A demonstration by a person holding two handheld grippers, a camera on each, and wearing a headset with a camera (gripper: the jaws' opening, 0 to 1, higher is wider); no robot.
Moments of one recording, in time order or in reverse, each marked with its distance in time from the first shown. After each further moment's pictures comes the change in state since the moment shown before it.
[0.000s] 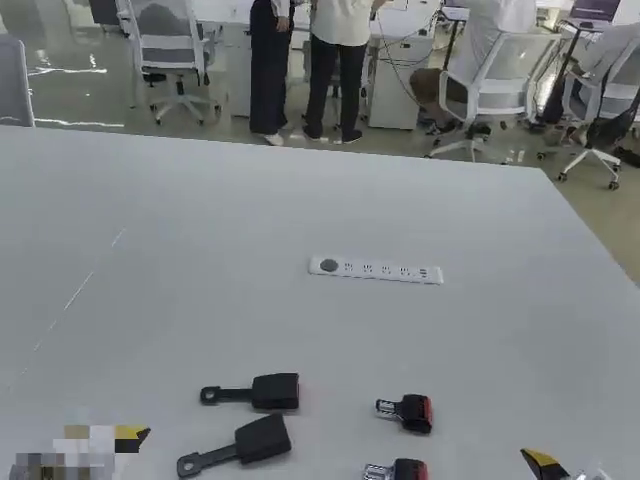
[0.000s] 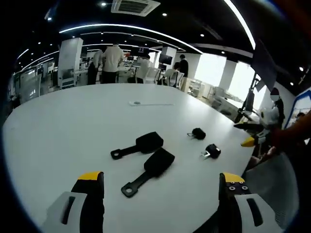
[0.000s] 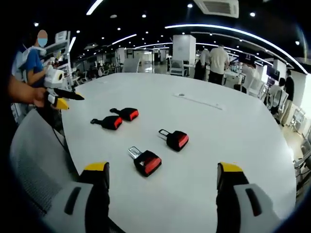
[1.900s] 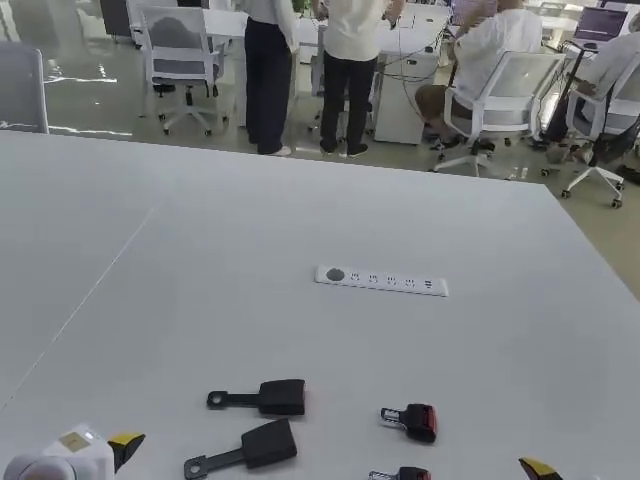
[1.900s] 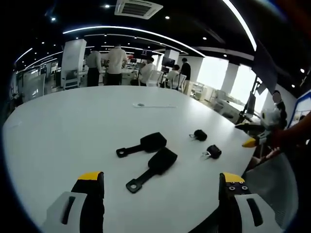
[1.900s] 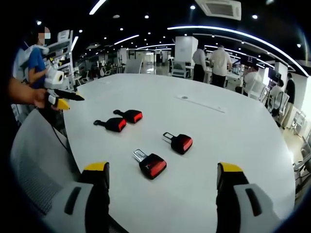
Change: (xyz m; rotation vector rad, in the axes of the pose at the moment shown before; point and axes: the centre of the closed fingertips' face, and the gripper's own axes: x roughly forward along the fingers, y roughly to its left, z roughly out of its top) left arm -0.006 0.013 -0.006 -0.018 -0.017 0.013; right arm 0.002 0.010 0.004 -0.014 0.006 0.016
